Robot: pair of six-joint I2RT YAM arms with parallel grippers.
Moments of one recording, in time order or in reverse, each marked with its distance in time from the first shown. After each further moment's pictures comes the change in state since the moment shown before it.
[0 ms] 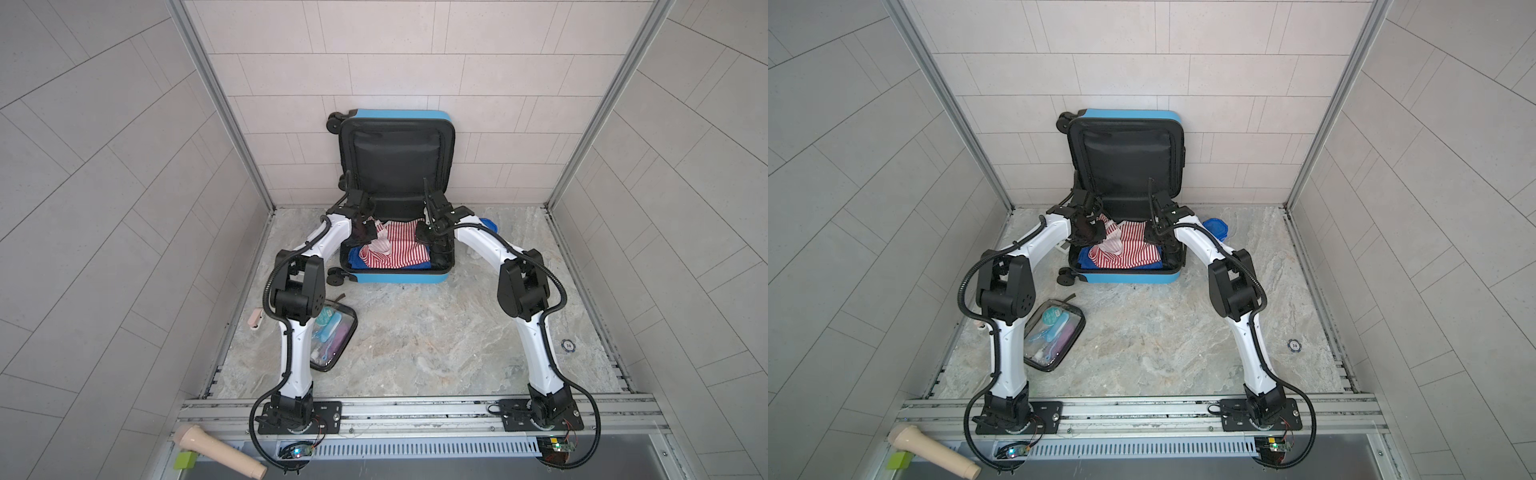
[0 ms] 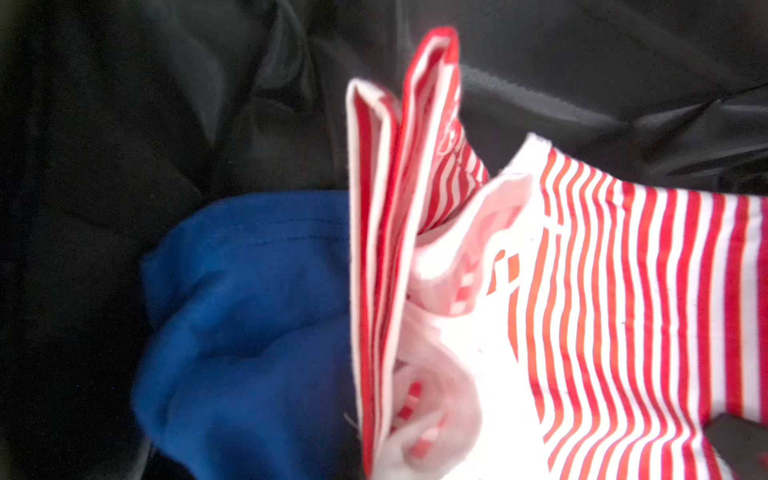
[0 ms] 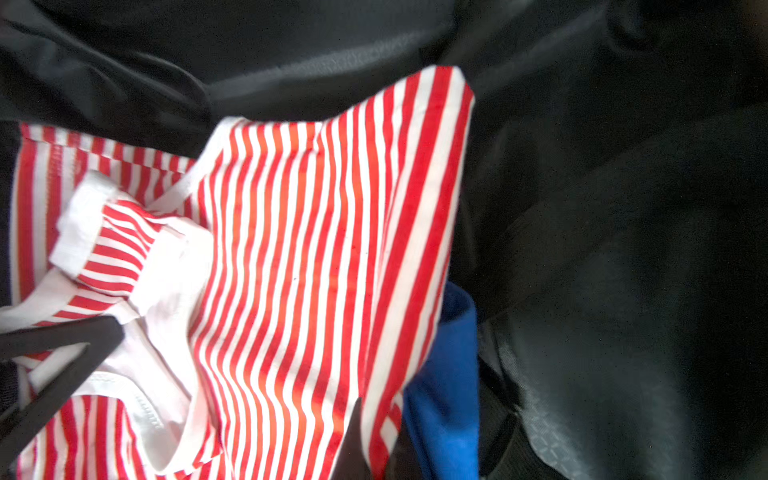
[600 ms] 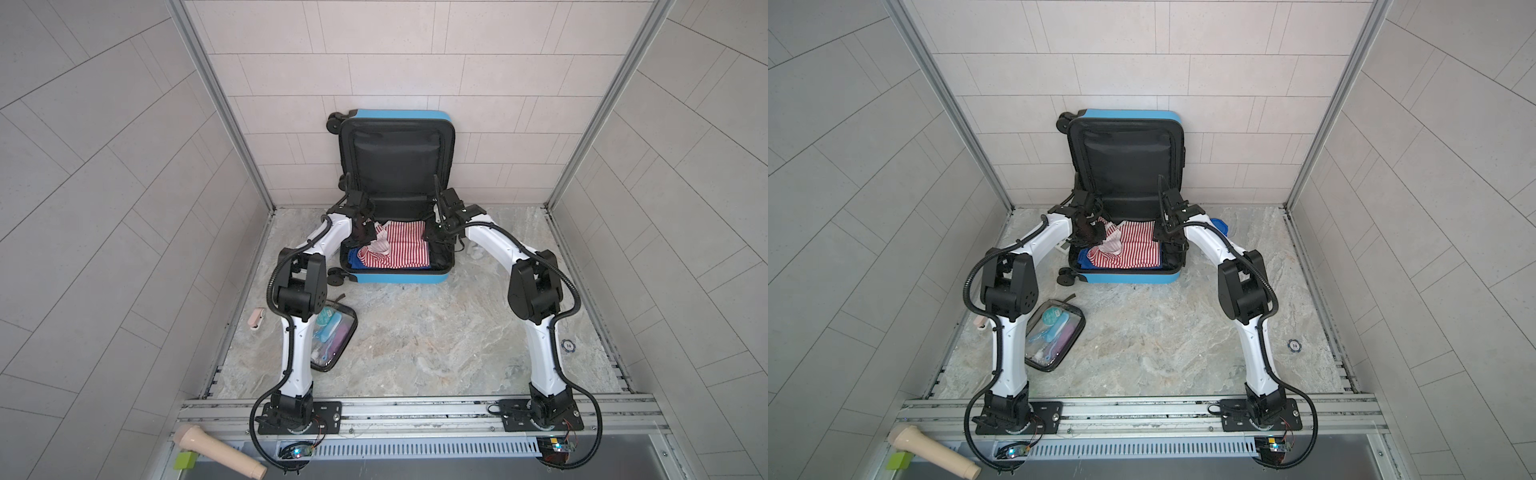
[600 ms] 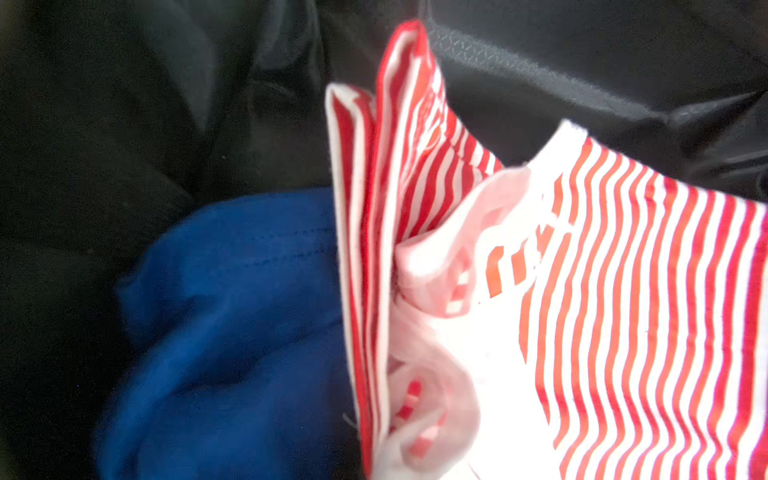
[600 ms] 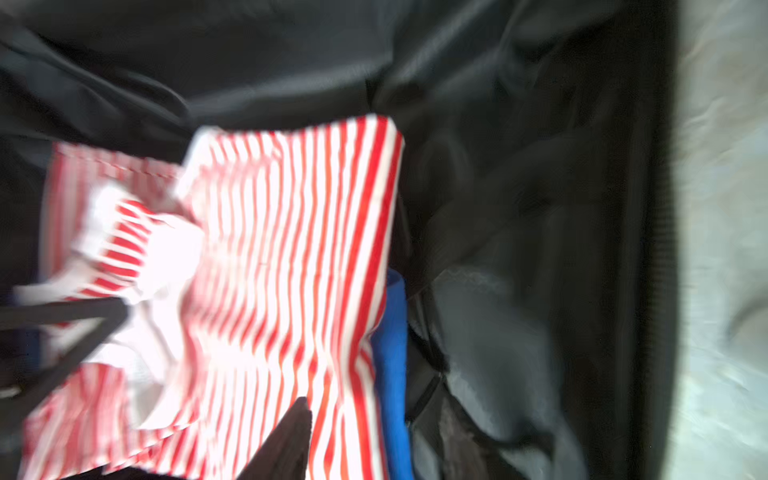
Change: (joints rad) left arm 0.010 0.047 0.042 -0.029 0.011 0.006; right arm -0.040 -0.118 -0.093 0.008 0.013 -0.045
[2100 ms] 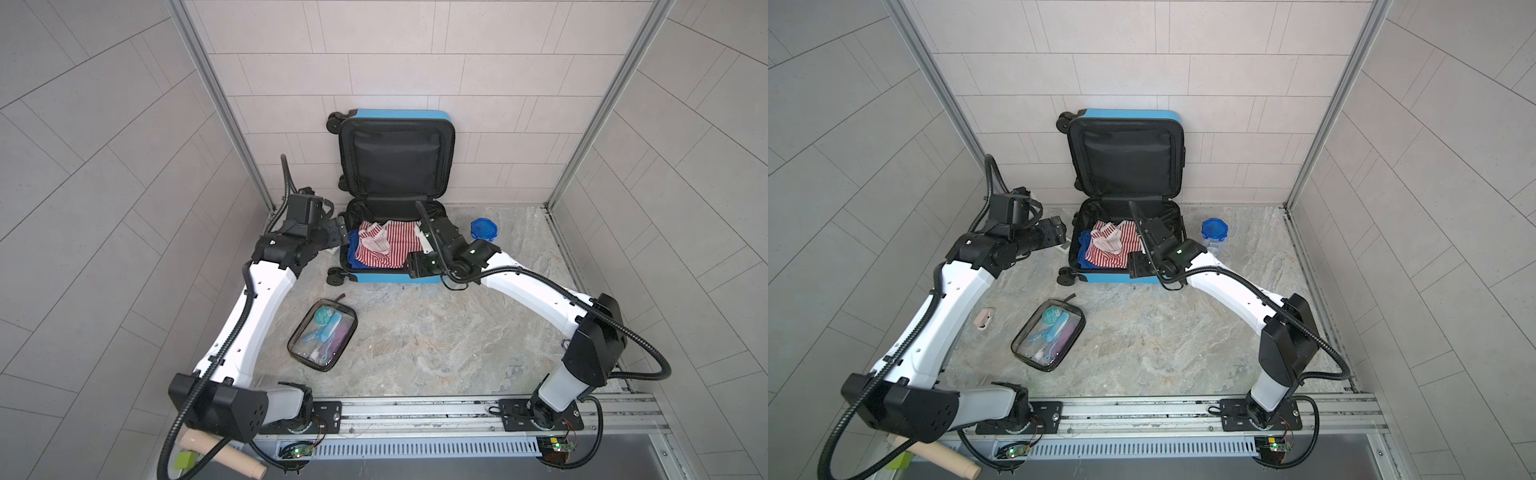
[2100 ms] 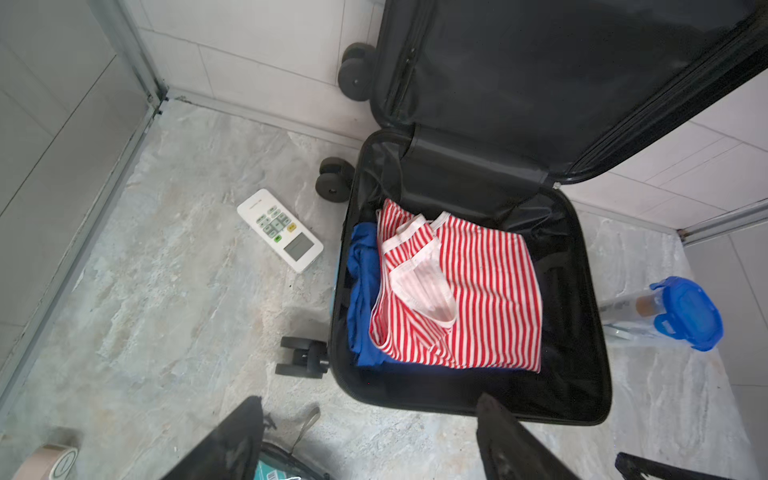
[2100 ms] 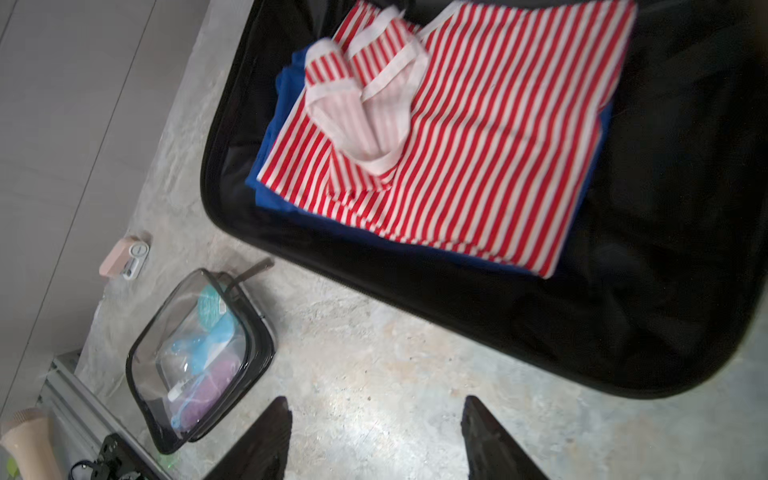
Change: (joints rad) left arm 0.026 -0.928 -0.512 -0.013 -0.167 0.040; right arm 0.360 -0.521 -0.536 0.132 0.085 -0.026
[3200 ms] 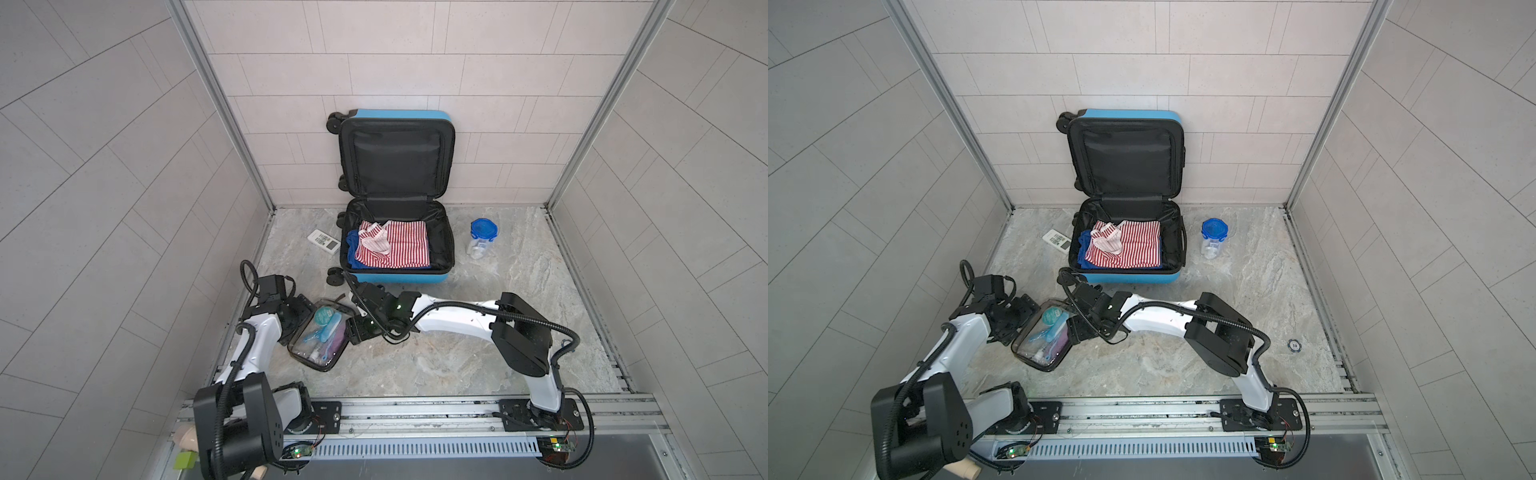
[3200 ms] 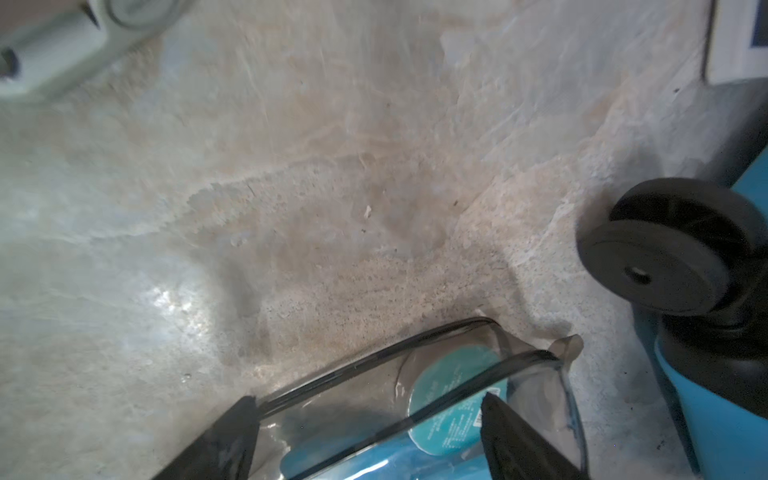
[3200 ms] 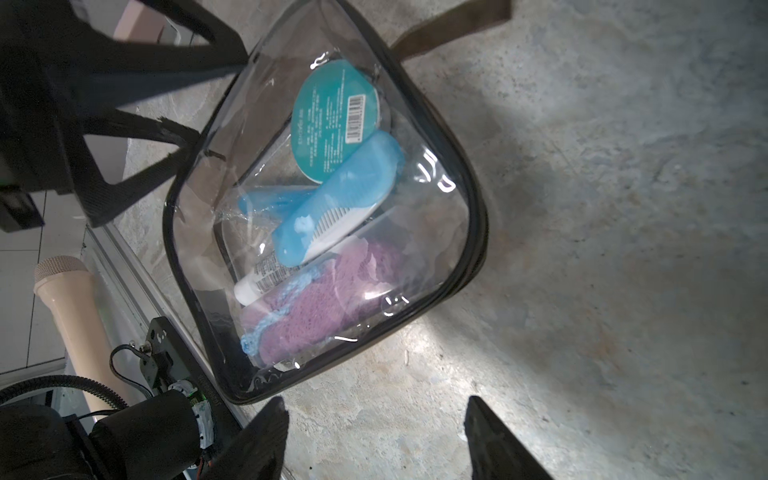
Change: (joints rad) left arm 0.468 -0.123 -0.797 0.211 0.229 -0.234; right arm 0.342 0.365 0.047 0.237 -0.125 0.213
